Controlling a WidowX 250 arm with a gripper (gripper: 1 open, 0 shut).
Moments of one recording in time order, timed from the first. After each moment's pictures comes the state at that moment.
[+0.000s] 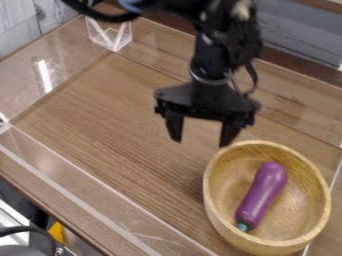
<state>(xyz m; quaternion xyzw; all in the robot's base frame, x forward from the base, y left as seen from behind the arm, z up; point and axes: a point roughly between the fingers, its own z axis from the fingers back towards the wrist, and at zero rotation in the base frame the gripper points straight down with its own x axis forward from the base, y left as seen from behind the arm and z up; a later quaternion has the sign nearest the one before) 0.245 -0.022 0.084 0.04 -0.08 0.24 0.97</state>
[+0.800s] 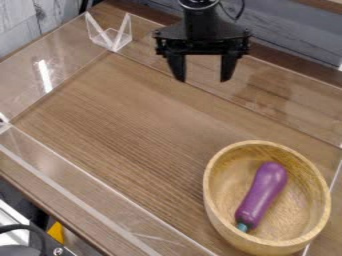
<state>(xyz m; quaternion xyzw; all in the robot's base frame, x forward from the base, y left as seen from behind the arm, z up) 0.311 0.011 0.112 -0.02 -0.14 0.24 0.96</state>
